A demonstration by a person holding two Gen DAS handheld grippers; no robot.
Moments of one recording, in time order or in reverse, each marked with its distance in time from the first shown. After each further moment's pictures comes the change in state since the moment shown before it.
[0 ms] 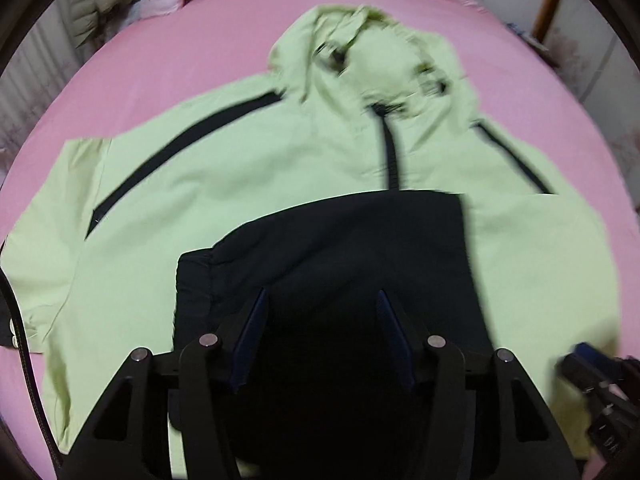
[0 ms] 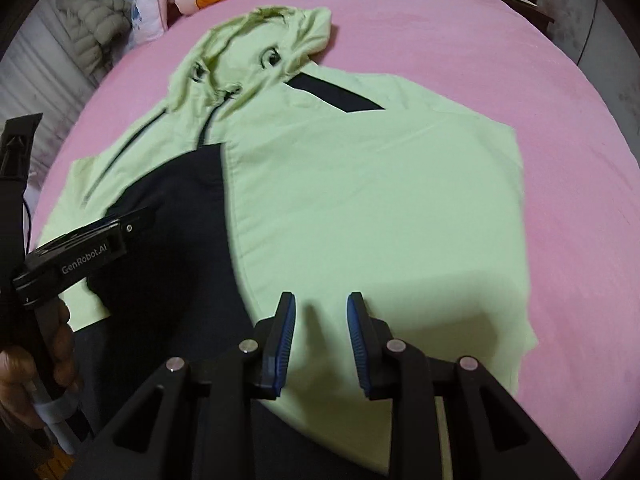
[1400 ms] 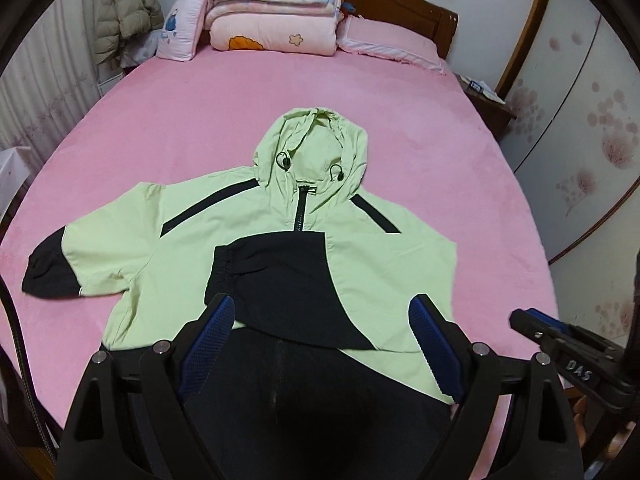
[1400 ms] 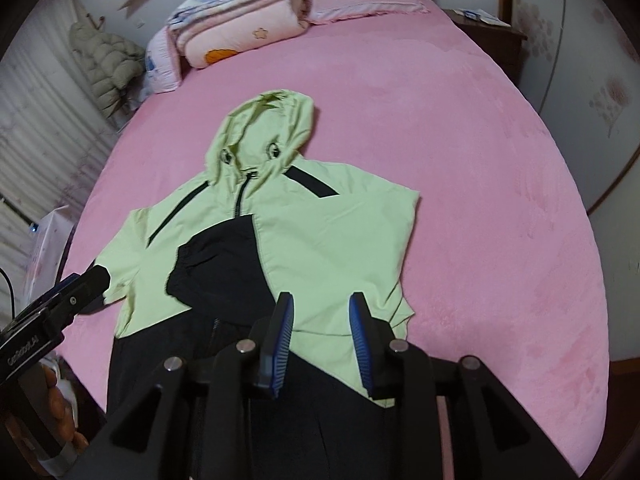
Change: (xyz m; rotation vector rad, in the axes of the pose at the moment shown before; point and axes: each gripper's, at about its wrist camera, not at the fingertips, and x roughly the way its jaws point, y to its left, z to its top) left arm -0.267 -0.069 -0.048 -0.081 -0.177 -0.084; right arm -0.209 -0.046 -0.001 0.033 -0.103 0.076
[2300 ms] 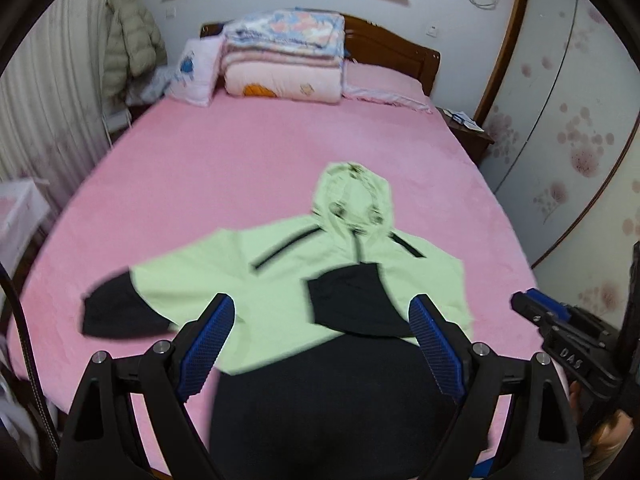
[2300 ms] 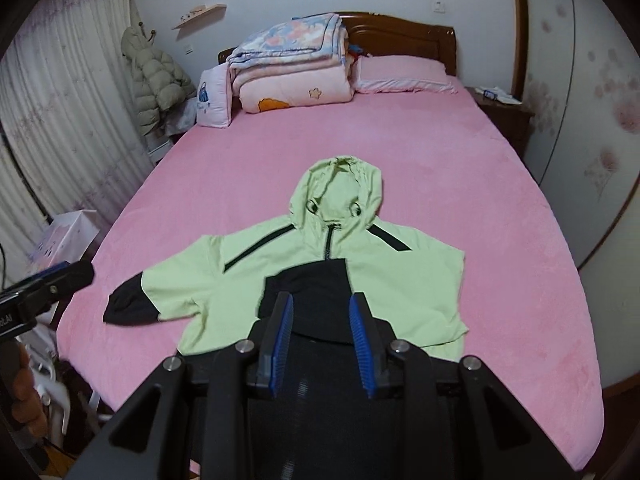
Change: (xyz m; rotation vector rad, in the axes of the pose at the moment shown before) left arm -0.151 0.192 0.021 0.087 -0.127 -0.055; right arm -0.099 0.198 -0.041 -0.094 -0.234 -0.054
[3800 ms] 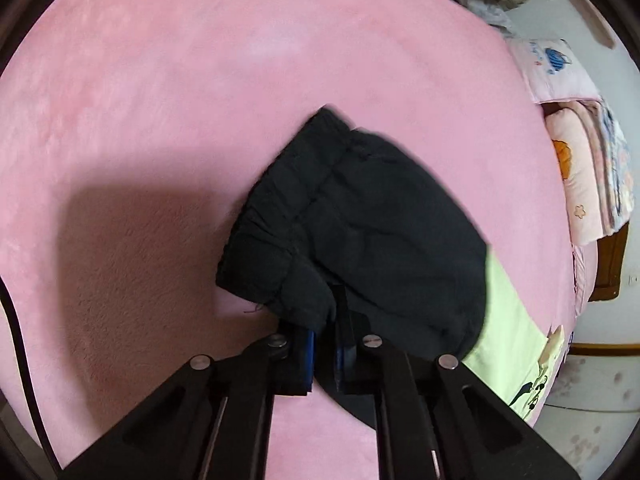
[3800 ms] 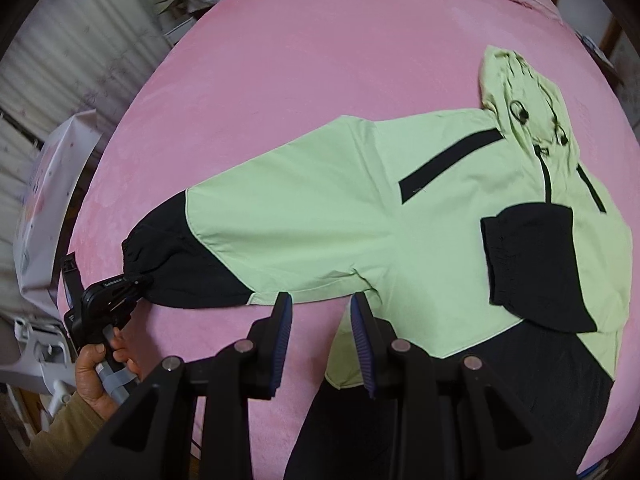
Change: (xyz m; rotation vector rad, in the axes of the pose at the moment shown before) left arm 0.275 0.504 -0.182 -1.078 0.188 0.150; right arm 0.271 0.293 -0.007 -0.066 0.461 0.070
